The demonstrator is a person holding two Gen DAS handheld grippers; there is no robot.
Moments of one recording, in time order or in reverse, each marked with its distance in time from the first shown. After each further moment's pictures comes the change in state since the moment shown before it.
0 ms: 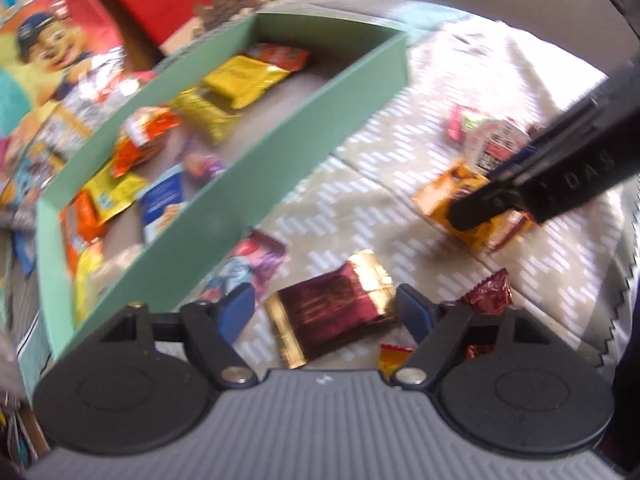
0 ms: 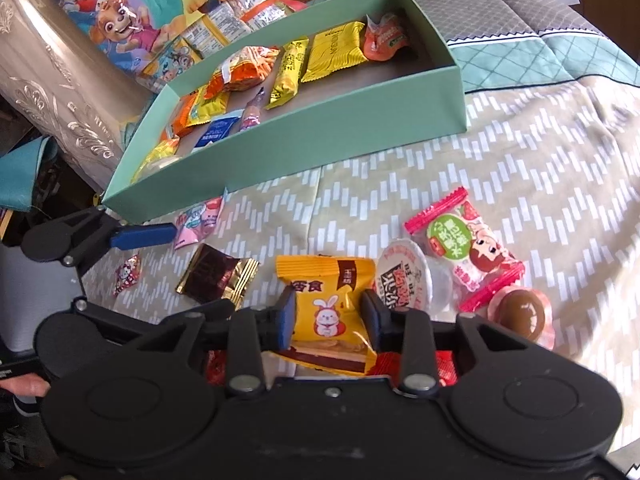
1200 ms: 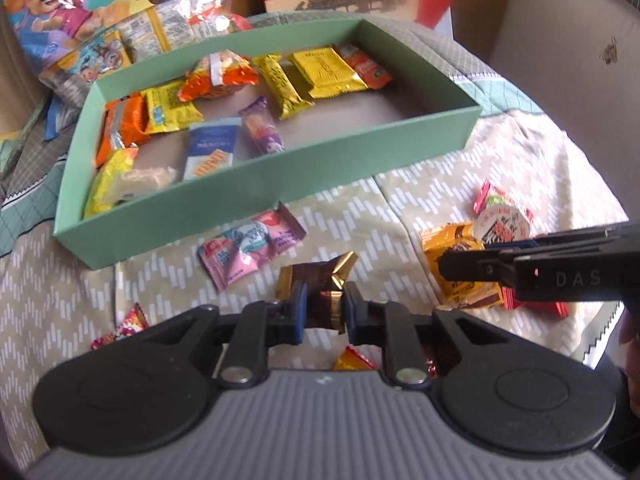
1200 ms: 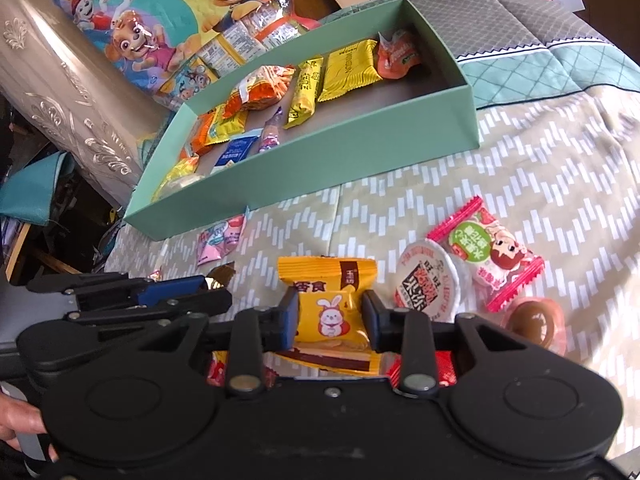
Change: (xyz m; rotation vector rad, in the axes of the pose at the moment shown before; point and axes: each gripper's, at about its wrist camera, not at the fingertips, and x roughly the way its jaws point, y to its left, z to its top) left arm -0.034 0.028 -0.008 -0.507 -0.024 0.001; right arm -0.011 0.014 0.003 0.016 -0.049 0.043
